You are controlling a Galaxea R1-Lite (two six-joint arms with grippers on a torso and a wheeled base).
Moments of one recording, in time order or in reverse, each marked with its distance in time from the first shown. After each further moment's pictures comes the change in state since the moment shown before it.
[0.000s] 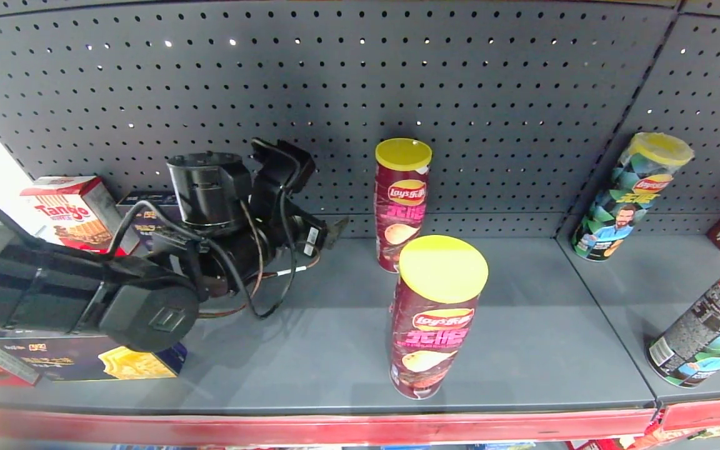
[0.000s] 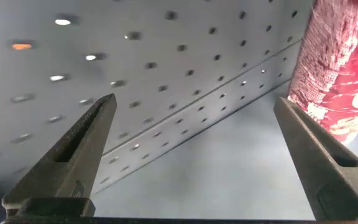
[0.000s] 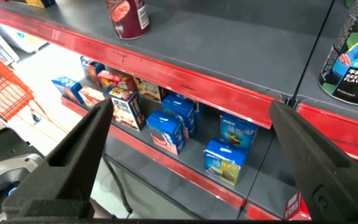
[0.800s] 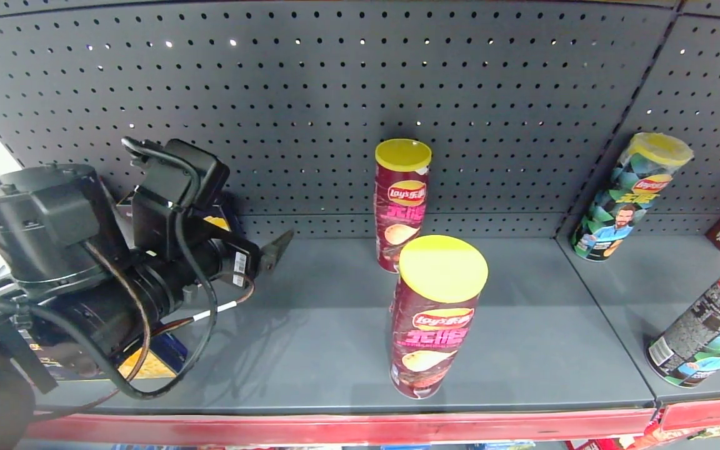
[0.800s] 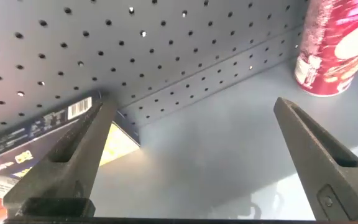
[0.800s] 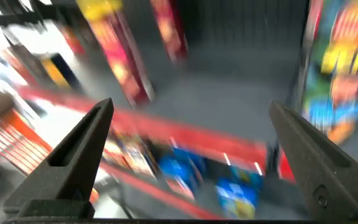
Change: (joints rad) left arm -0.023 -0.341 0.338 -0.042 0.129 -0.009; right arm -0.030 0.060 -0.247 0.002 -0.009 0.135
